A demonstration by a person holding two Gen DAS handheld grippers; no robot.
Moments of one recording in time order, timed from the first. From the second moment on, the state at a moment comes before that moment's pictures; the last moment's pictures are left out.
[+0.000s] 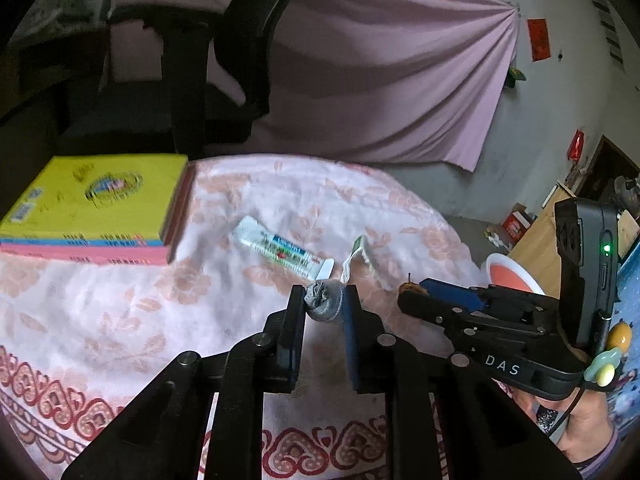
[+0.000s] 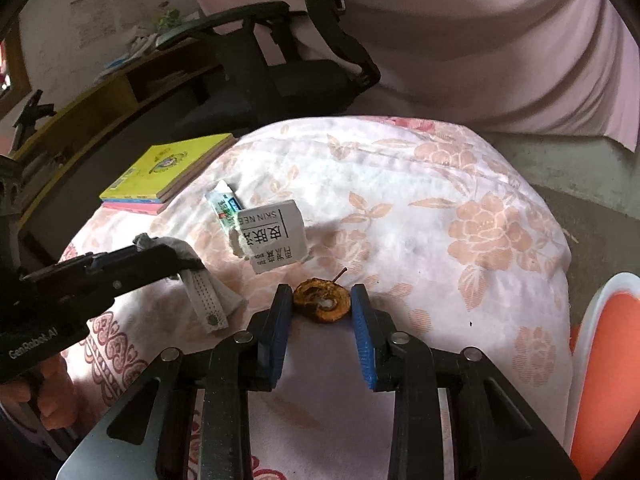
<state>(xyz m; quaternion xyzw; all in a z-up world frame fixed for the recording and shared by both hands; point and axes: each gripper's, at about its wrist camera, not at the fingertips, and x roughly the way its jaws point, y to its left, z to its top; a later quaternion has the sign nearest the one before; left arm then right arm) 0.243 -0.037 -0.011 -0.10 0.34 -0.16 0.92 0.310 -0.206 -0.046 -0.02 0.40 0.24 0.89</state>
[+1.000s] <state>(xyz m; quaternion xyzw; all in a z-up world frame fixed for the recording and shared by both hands) 0.176 -0.177 0.073 -0.03 0.06 -0.21 0.98 0.183 -0.354 0.052 0.05 -0.02 0.10 0.99</state>
